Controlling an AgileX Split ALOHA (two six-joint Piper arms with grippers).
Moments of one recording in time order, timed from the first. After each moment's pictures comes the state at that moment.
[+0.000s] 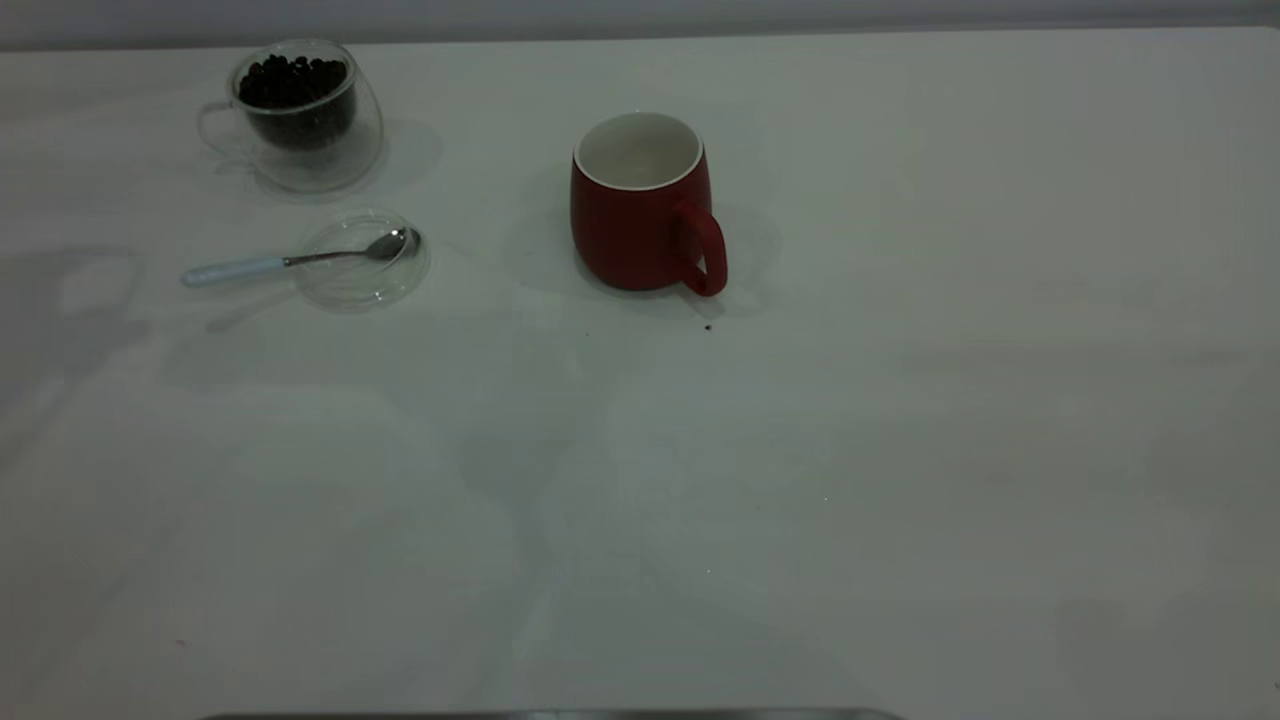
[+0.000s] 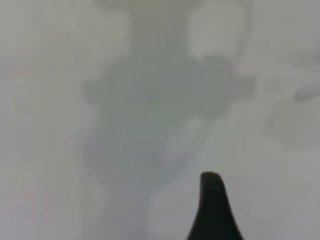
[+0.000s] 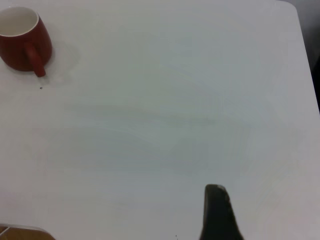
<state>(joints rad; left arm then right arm) 0.16 1.95 -1.25 -0.02 0.66 -0.06 0.03 -0.02 -0.47 0.05 1.13 -0.08</state>
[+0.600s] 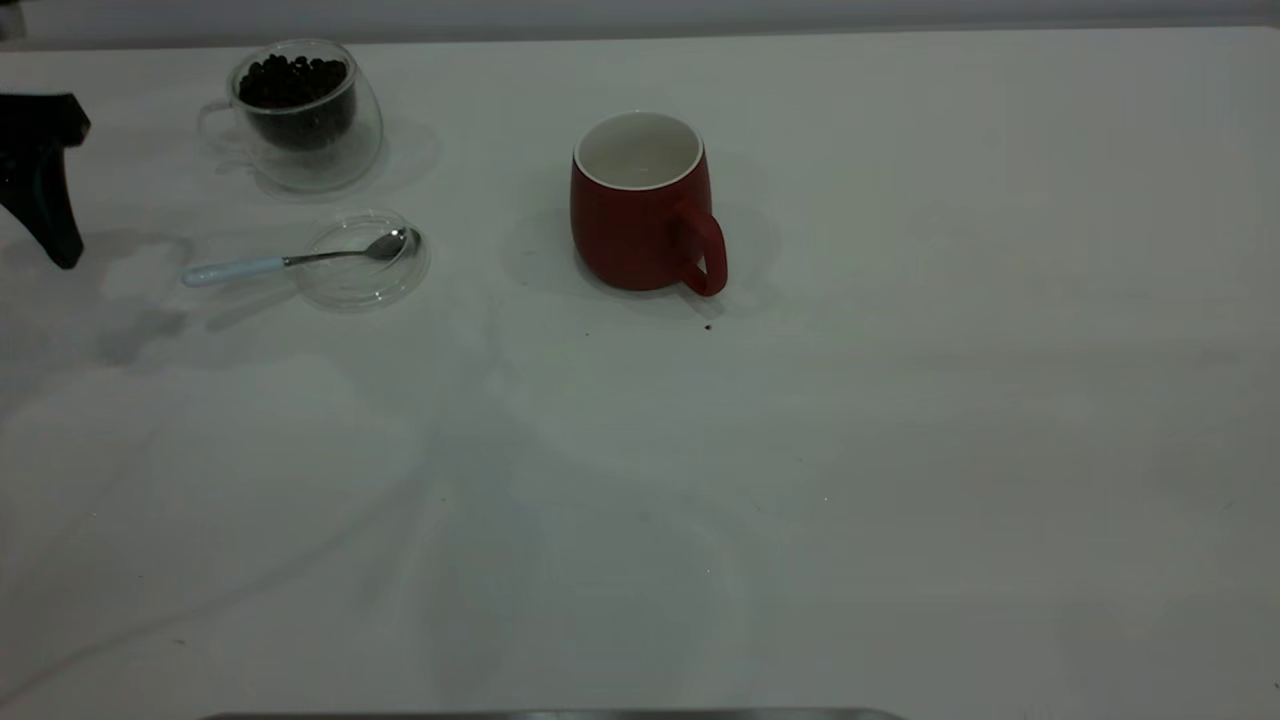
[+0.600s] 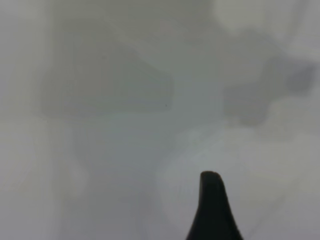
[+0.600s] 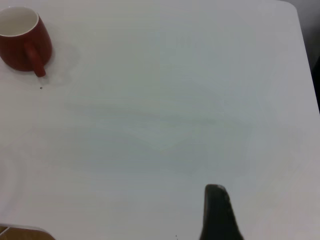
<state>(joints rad) 0.16 2.23 -1.37 -0.09 0.68 0.09 0.03 -0.02 -0.47 0.05 1.13 -0.08</state>
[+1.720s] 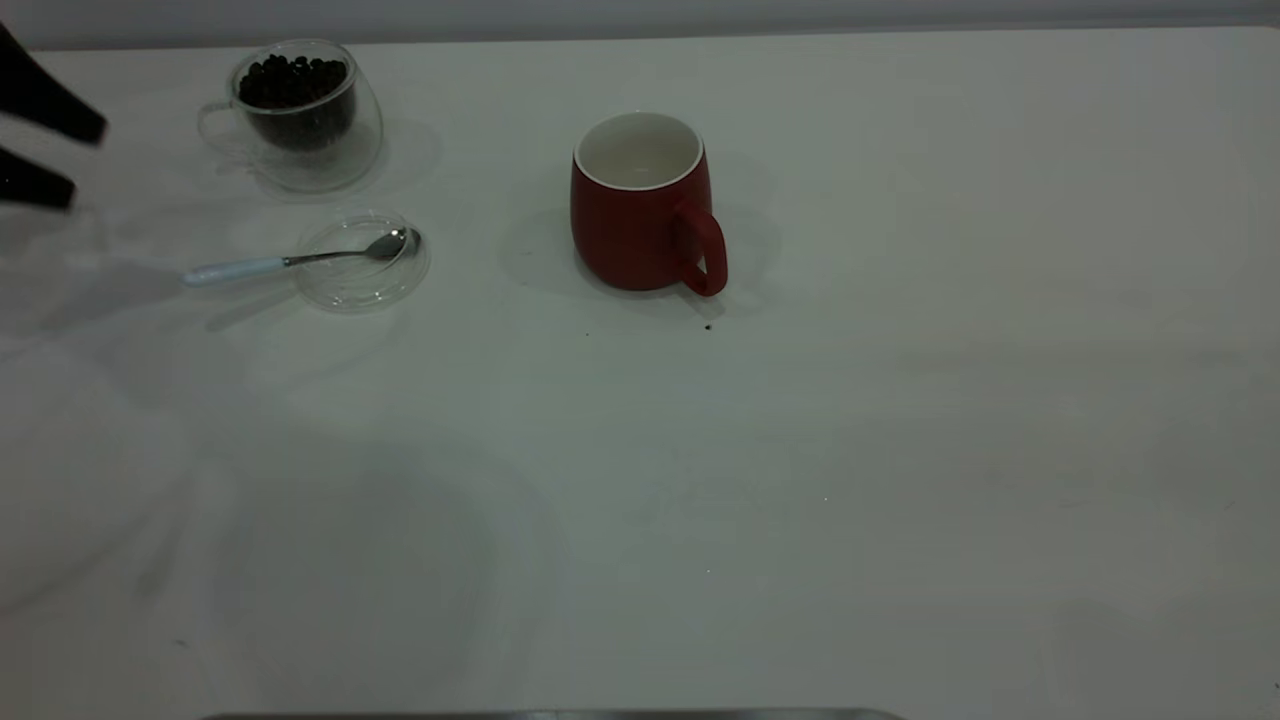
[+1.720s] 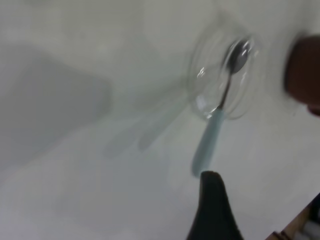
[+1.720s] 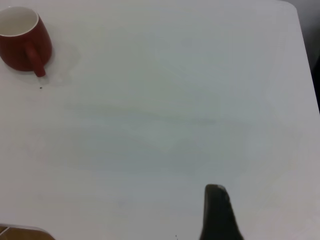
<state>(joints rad) 0.43 2.46 -1.61 -0.88 1.09 0.73 0.03 -0.02 -0.47 0.04 1.13 -0.08</state>
